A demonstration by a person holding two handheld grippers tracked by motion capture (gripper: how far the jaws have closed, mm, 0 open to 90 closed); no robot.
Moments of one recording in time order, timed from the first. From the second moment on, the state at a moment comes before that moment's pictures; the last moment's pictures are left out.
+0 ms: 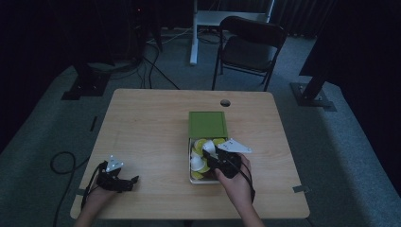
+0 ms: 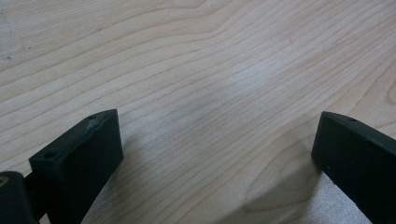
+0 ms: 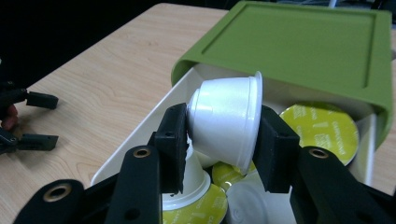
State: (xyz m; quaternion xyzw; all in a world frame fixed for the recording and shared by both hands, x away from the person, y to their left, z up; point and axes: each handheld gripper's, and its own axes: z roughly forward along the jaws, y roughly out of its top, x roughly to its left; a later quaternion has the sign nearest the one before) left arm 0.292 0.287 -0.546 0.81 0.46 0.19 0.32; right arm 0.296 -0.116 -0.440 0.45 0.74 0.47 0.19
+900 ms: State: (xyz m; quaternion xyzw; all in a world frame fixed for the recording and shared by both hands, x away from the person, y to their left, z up) left arm 0.292 0.287 -0.546 0.81 0.46 0.19 0.32; right arm 0.293 -0.164 -0.415 0.45 0.70 0.49 0.23
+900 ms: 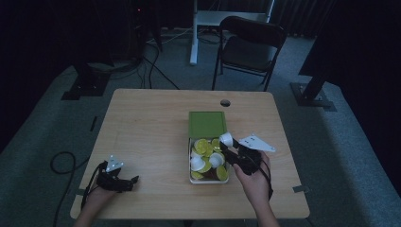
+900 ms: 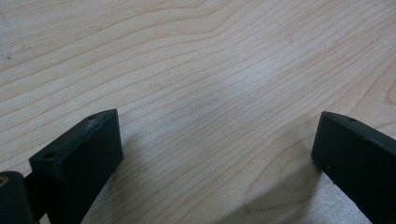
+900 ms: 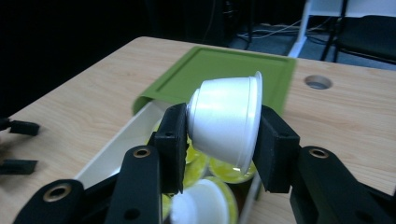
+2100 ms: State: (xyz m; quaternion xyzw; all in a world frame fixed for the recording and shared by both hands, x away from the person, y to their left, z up) left arm 0.293 0.287 -0.546 0.81 0.46 0.19 0.32; right arm 0.298 -0.244 -0.462 0.51 0.67 0.45 0.29
